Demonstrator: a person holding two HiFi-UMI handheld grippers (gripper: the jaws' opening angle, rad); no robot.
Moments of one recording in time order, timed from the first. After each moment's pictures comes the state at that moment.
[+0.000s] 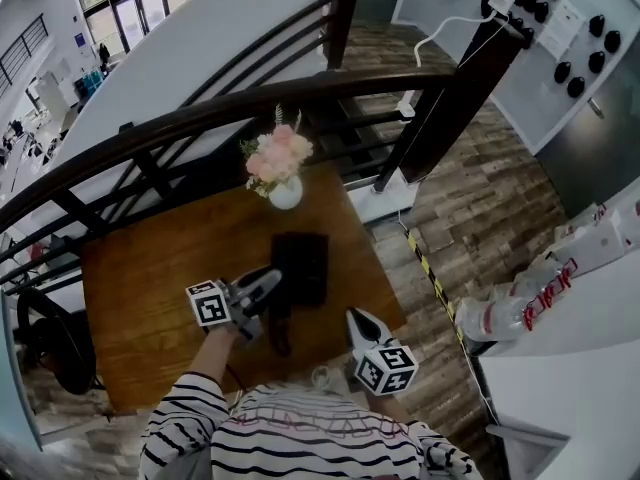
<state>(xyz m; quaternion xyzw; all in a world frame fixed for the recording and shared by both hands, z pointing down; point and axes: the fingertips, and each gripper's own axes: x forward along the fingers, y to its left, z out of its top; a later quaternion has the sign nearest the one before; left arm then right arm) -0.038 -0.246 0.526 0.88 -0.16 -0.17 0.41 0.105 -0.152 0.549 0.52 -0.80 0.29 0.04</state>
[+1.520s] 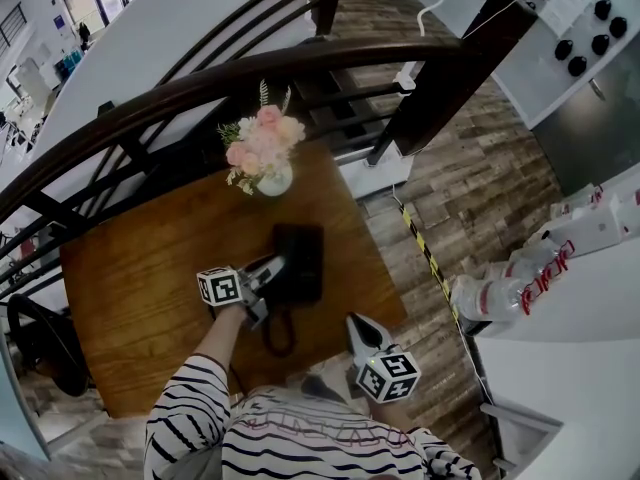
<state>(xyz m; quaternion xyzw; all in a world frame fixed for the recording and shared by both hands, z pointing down) -0.013 -0.319 0.674 0.84 -0.20 -0.09 0.50 0.112 -0.168 0.600 0.53 -0.77 0.33 0.08</state>
